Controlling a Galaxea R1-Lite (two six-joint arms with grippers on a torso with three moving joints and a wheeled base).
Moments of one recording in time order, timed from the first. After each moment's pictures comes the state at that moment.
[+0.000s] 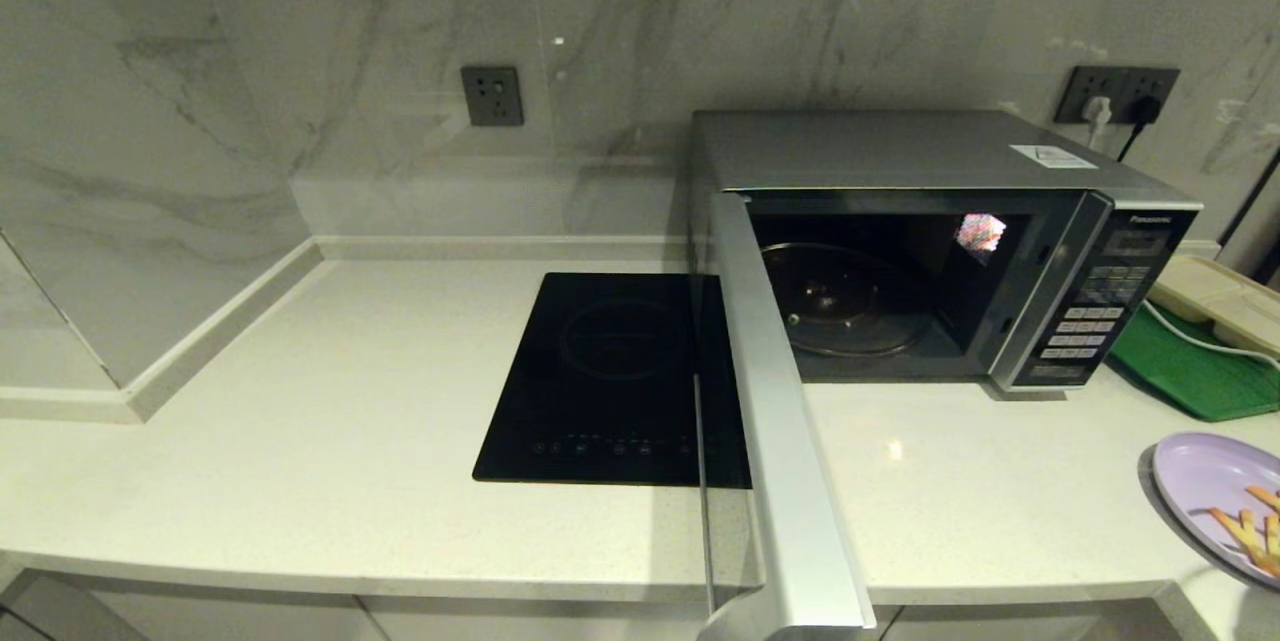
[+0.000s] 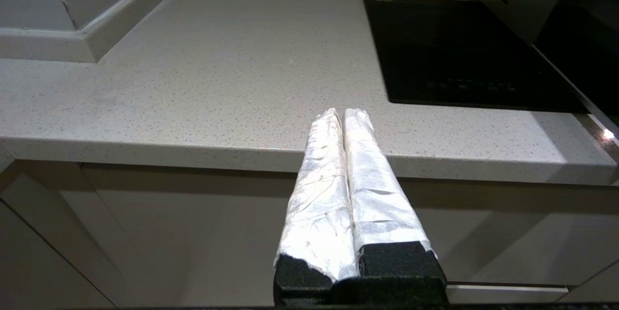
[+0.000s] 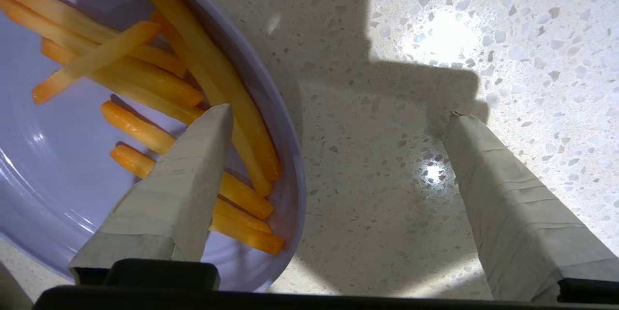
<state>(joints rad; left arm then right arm) 0.00 0.00 0.00 -0.01 0.01 -0.06 -0.88 2.01 -1.04 0.27 -0.02 0.91</state>
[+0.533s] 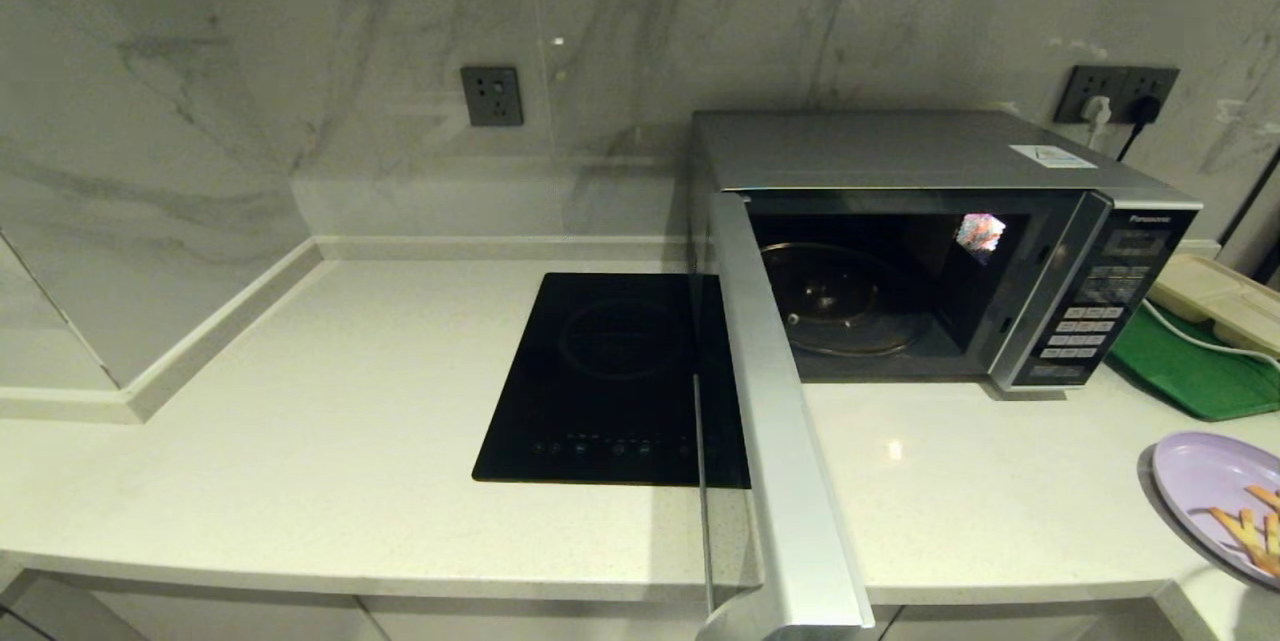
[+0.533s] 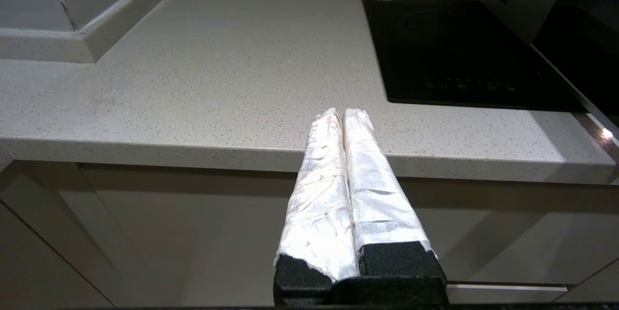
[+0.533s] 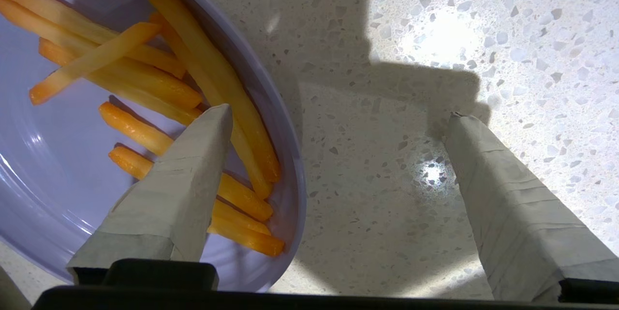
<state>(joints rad) 0.00 0.00 0.00 -0.01 0.01 -0.06 -0.87 2.01 -1.04 0.27 -0.02 0.91</state>
